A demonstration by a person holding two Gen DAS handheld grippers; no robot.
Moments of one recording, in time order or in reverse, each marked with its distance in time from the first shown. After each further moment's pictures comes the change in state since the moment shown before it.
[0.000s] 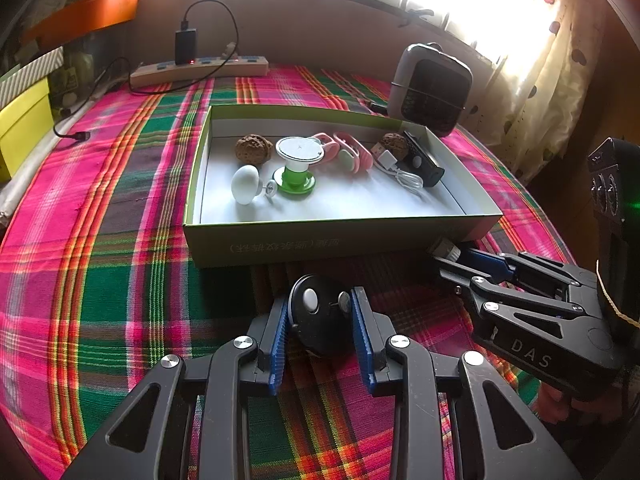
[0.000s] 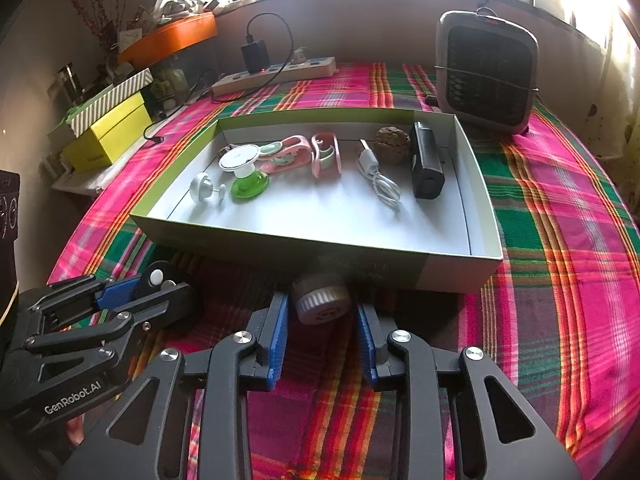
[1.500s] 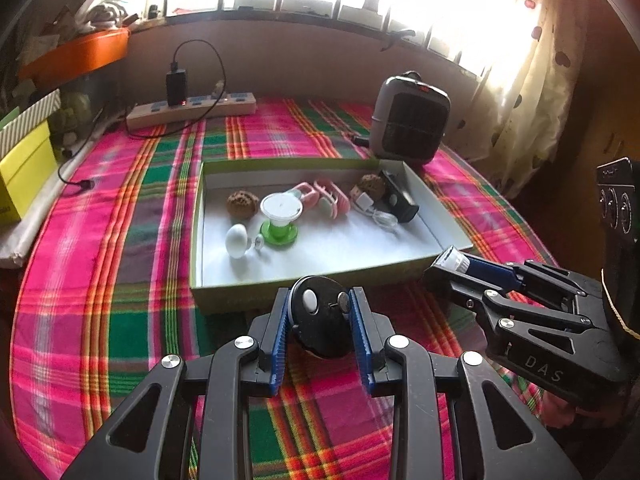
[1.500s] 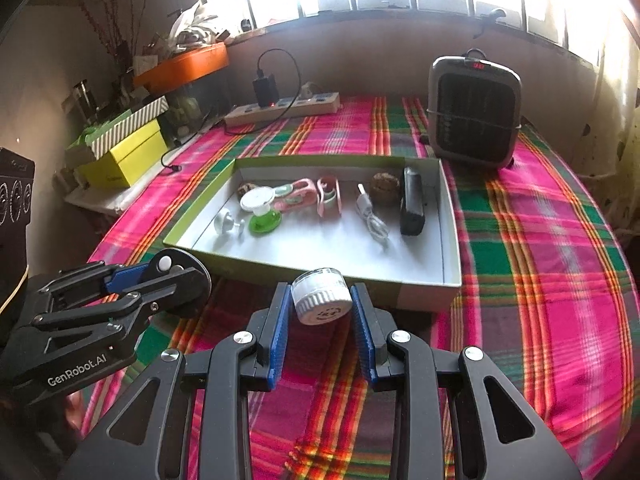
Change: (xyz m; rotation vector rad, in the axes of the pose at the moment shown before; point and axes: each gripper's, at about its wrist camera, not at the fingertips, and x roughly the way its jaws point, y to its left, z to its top) left arm -0.028 -0.016 0.023 0.051 -0.072 -0.009; right arm -0.039 0.001 0.011 -0.013 -0.090 0.016
